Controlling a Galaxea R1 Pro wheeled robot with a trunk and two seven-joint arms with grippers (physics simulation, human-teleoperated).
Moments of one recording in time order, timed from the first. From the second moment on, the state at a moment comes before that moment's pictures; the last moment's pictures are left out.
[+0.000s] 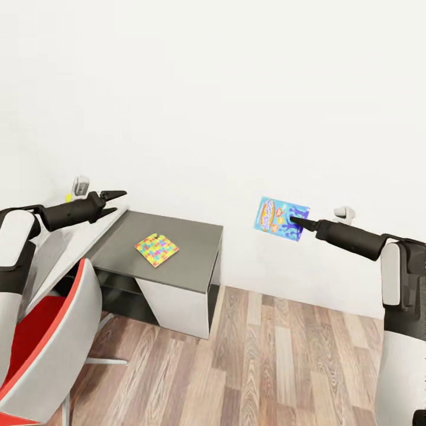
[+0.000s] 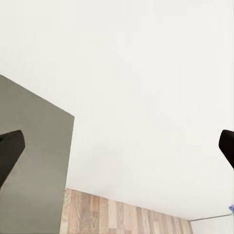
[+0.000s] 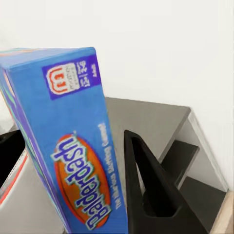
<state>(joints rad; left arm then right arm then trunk) -1.00 0.41 0.06 -1.19 1.15 1.01 -0.12 -0.78 -0.17 -0.35 -1.54 -0.19 1.04 0.84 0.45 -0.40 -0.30</state>
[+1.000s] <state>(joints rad) -0.83 0.52 0.18 -1.37 1.32 1.01 -0.06 -0.98 0.02 -0.22 -1.40 -0.19 1.04 0.66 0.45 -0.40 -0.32</state>
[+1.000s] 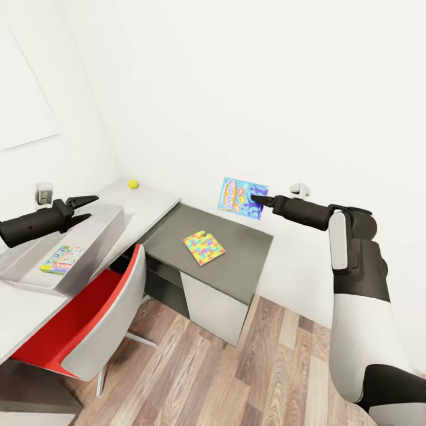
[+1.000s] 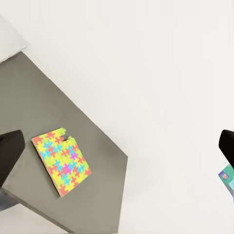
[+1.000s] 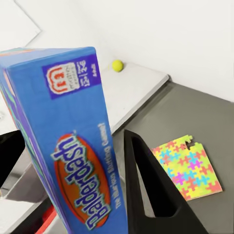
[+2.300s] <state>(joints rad) -0.75 0.63 0.24 -1.45 1.48 1.01 0.02 -1.01 0.10 -0.18 -1.38 -0.19 1.04 0.55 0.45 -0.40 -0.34</state>
